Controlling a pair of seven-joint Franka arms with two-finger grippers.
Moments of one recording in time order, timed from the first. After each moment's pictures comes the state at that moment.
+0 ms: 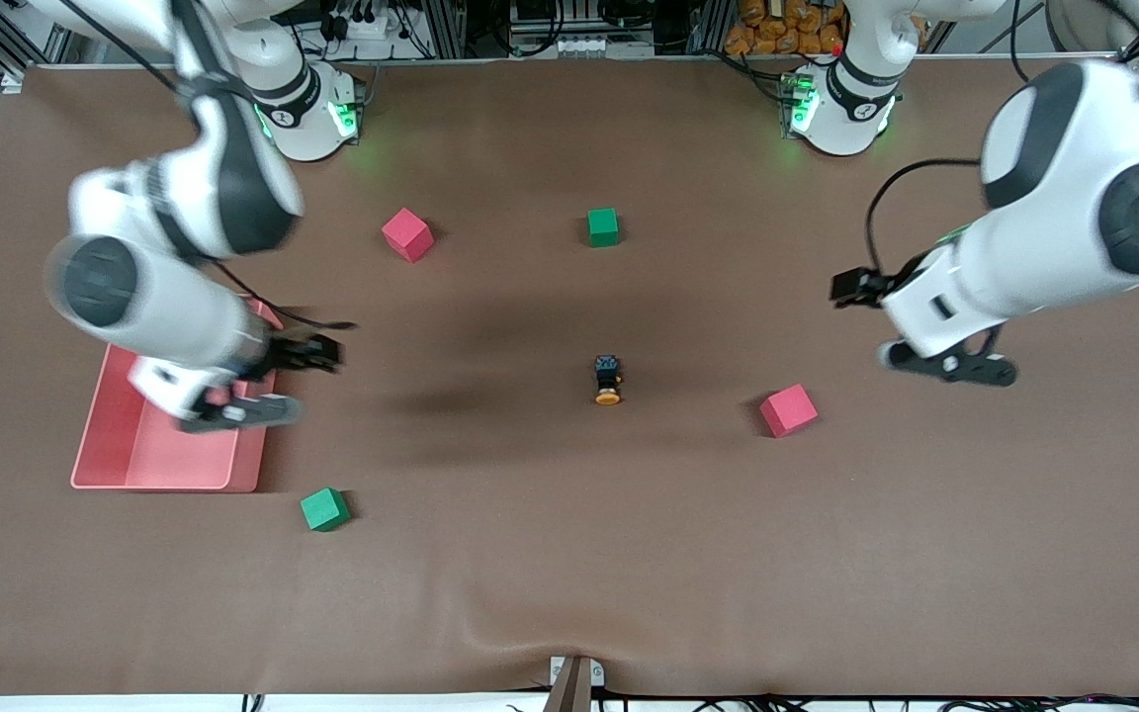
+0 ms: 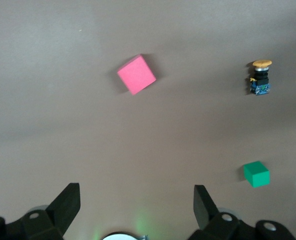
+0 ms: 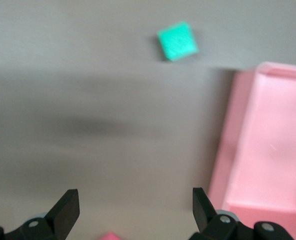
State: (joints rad) left arm -0.27 0.31 -0.01 -1.41 -0.10 1.48 -0.11; right arm 0.27 0.26 -0.08 -1.64 0.06 1.78 0.09
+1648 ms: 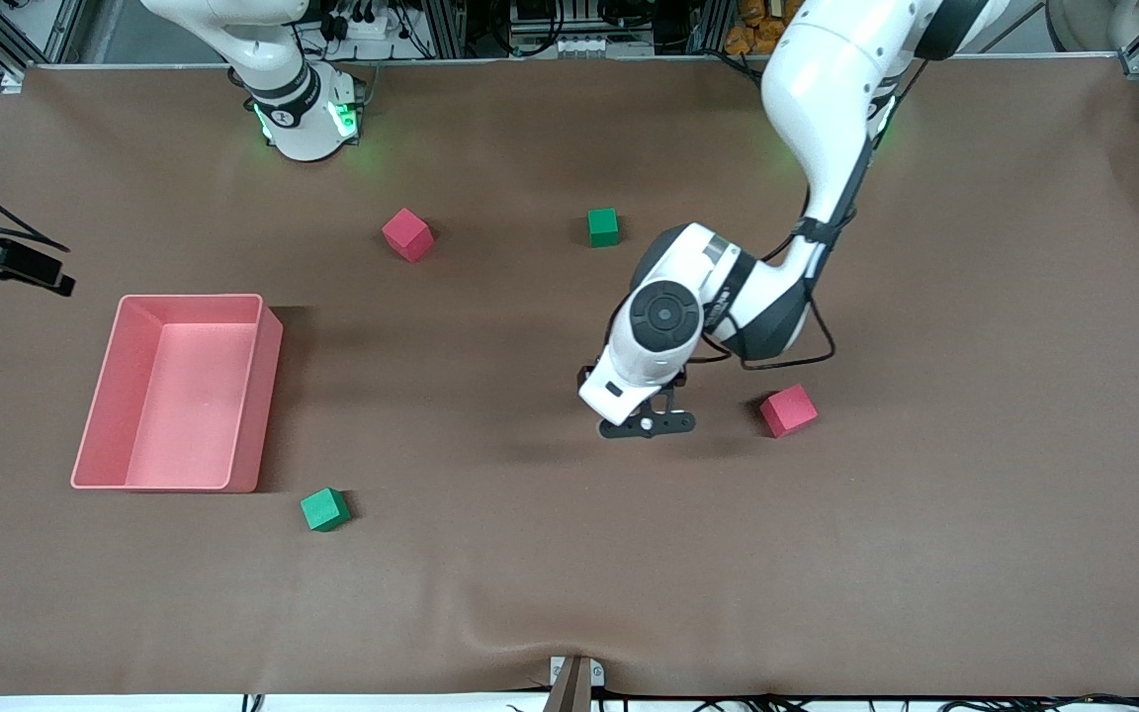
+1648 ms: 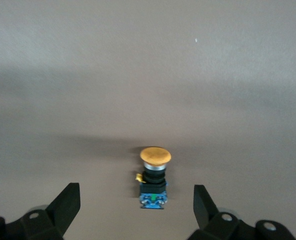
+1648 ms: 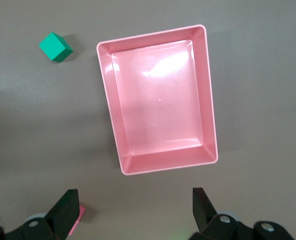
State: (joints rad) left arm -0.65 0.77 -0.01 -1.31 -0.10 2.03 -0.70; right arm -0.07 0.02 -0.09 -1.62 0.03 1.55 0.00
